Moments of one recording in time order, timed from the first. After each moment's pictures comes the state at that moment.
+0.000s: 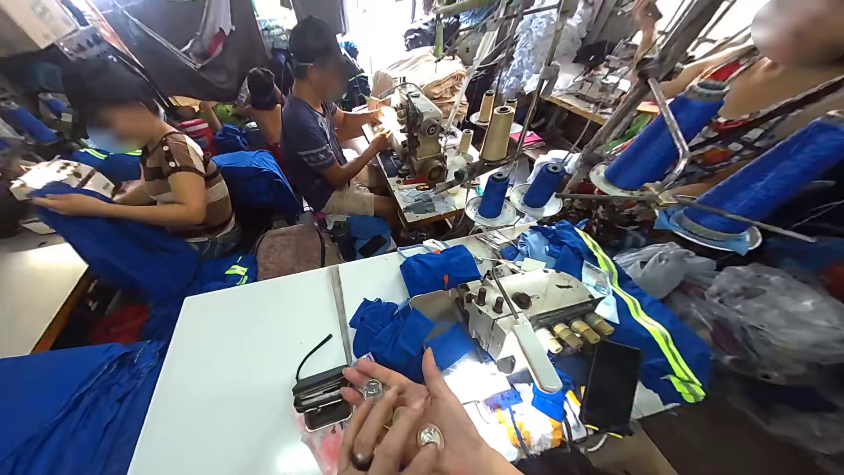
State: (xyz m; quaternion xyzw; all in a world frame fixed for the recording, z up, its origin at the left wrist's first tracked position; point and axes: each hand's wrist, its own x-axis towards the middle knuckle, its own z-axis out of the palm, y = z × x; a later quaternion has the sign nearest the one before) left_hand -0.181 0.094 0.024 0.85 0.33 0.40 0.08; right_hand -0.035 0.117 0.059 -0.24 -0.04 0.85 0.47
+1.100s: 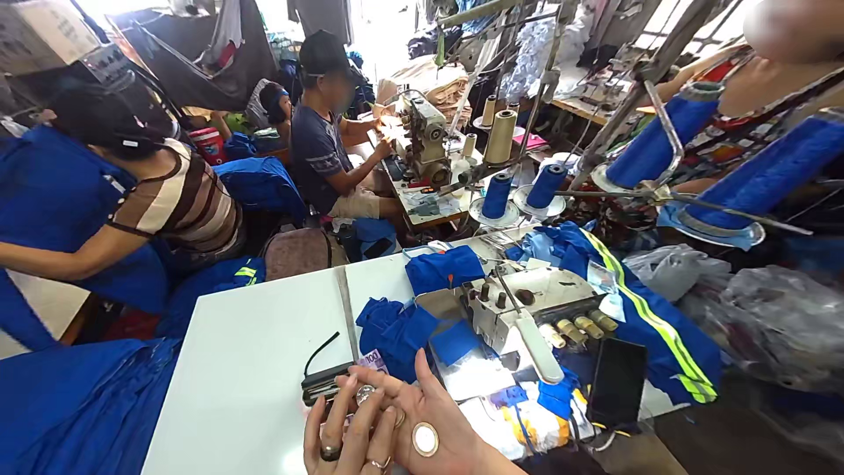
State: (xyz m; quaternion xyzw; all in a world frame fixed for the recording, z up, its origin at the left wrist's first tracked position) left_hand -0.214 0.095 -0.007 0.82 0.42 0.39 -0.04; right_hand -0.053 0.113 -0.014 -0.04 -0.11 0.89 0.44
